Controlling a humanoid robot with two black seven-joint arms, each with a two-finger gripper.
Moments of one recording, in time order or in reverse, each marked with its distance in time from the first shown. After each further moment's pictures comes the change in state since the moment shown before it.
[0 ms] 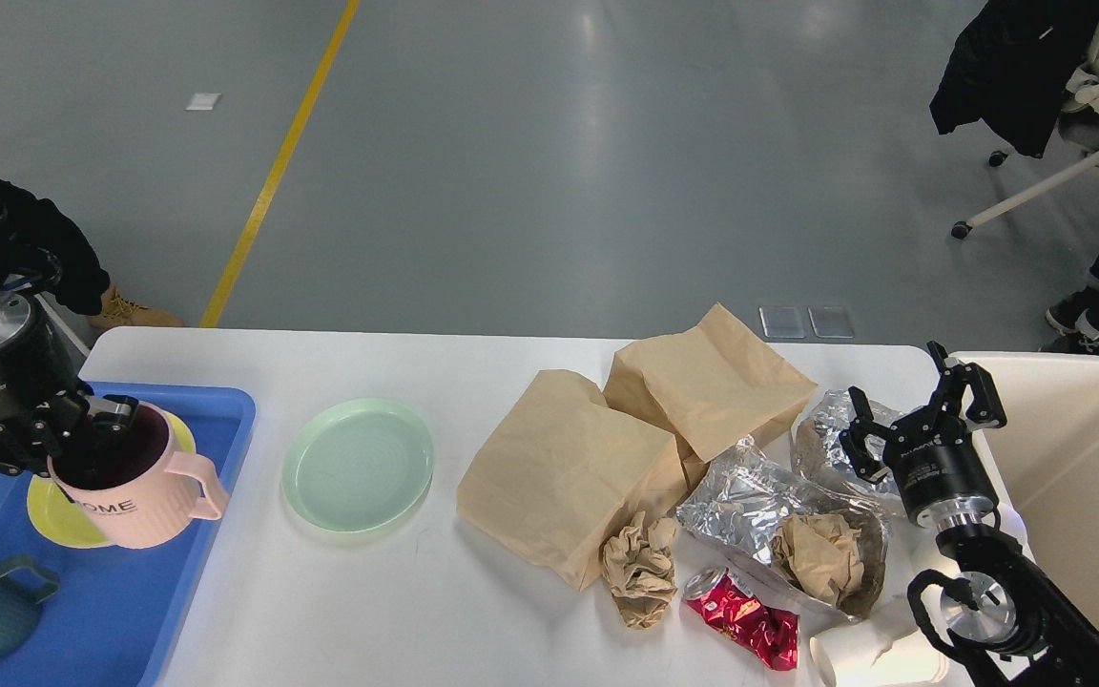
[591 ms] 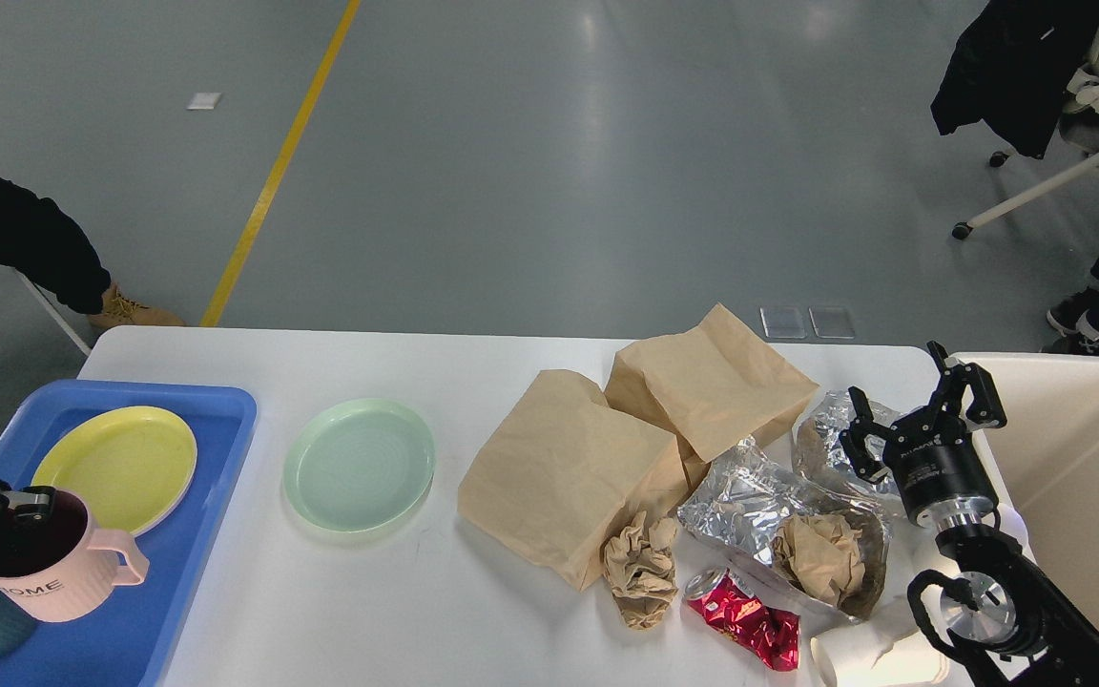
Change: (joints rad) left arm 0.295 0.176 -0.013 0.079 0.081 0.211 -0.003; right arm 0.000 0.000 0.000 0.000 0.000 0.000 0.000
